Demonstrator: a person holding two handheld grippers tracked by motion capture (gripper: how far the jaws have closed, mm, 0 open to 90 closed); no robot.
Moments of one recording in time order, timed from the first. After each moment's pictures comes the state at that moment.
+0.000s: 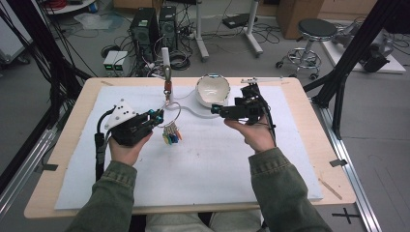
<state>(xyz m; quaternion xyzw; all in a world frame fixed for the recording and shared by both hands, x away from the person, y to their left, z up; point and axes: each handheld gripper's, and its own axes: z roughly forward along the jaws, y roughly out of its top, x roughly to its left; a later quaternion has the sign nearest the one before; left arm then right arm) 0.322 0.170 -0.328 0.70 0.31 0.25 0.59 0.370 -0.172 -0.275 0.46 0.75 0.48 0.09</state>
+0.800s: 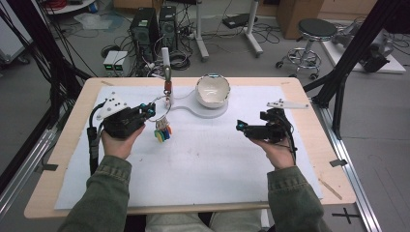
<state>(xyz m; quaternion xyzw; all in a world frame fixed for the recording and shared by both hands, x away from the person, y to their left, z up) 0.337 0.189 -0.323 0.69 0.34 0.26 0.58 0.339 -0.235 -0.321 0.47 0.72 0.48 0.17</state>
